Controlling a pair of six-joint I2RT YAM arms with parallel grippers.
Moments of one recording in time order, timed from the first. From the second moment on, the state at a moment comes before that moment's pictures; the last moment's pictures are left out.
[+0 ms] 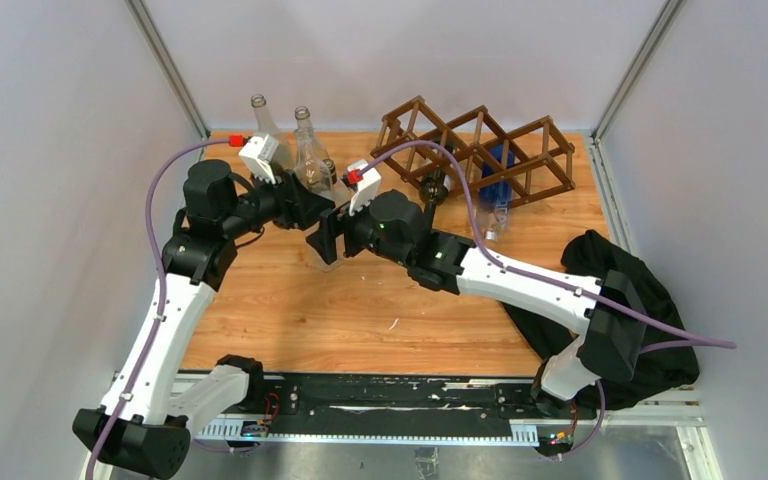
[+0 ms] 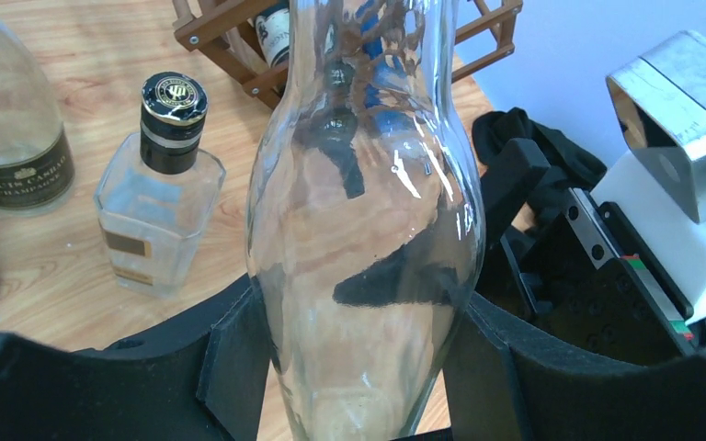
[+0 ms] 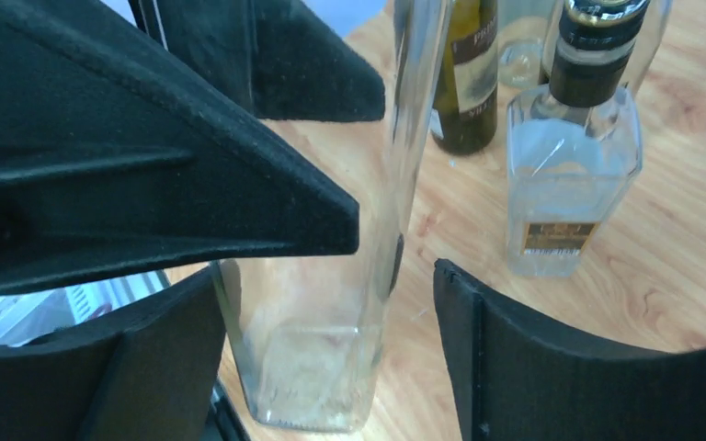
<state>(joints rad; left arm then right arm) -0.21 0.97 1.10 -0.39 0.56 -0.33 1.07 1.54 1.32 0.01 0.11 0.32</state>
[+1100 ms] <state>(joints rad) -0.13 1.00 1.09 -0.25 0.63 -0.45 1.11 1.47 1.11 0.08 0.14 0.21</state>
